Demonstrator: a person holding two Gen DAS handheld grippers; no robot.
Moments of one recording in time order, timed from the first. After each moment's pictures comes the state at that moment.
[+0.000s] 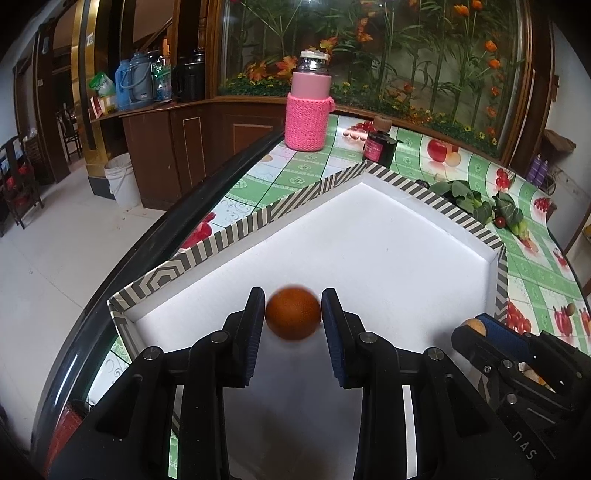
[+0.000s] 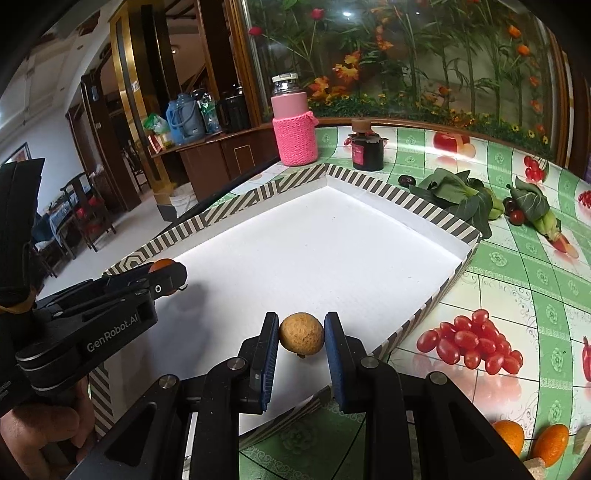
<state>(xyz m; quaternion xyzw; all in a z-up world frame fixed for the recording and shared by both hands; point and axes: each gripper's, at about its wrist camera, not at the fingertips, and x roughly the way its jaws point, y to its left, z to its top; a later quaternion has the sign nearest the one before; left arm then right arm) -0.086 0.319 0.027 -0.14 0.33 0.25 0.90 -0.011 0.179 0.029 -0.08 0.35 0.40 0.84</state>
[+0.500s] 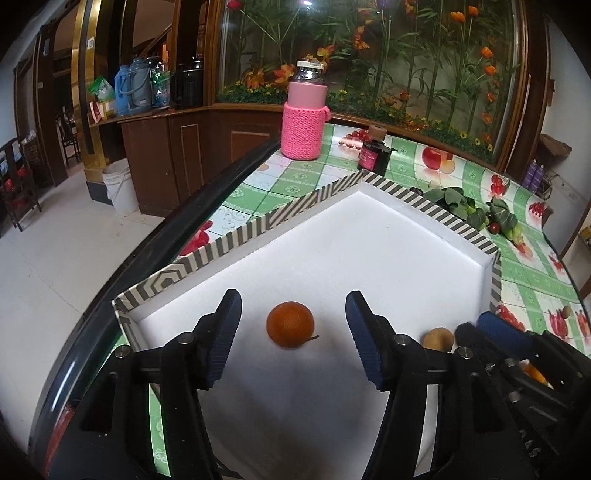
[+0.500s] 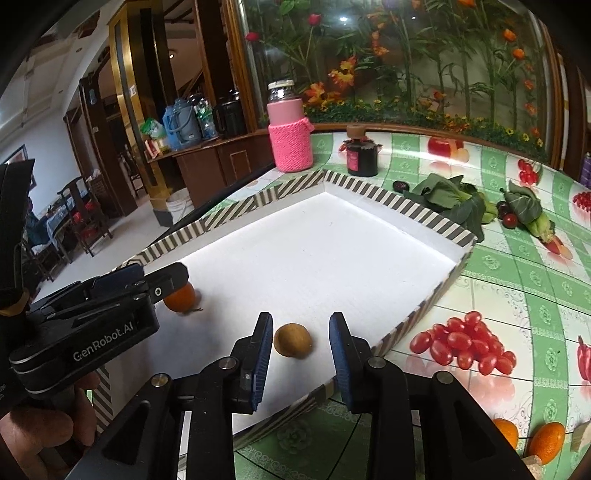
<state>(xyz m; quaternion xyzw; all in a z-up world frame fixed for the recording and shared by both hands) -0.089 0.318 0.030 -0.15 0.32 0.24 0.90 -0.016 0.174 0.034 -0.07 0.34 0.39 0.85</state>
